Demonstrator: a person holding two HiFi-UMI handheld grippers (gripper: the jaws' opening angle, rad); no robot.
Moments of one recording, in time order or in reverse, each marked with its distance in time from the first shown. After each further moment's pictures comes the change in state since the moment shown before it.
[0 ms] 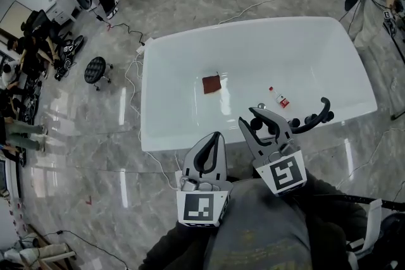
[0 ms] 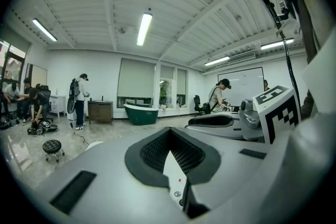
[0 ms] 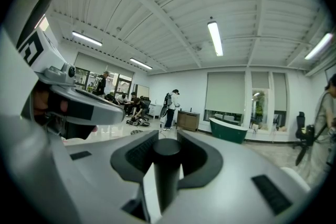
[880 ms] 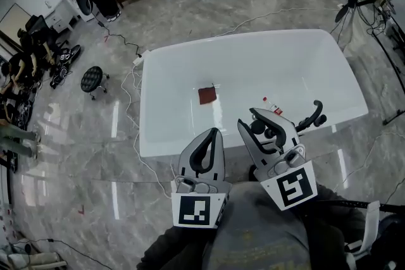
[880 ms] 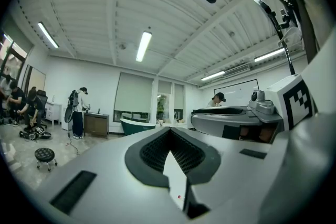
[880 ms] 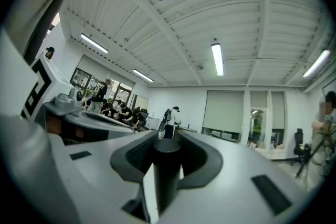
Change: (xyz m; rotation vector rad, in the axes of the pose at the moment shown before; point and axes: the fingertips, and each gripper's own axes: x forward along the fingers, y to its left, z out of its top) left arm -0.054 0.012 0.049 0.005 -0.181 -0.036; right arm -0.042 0.047 0.095 -0.053 -0.165 -0.052
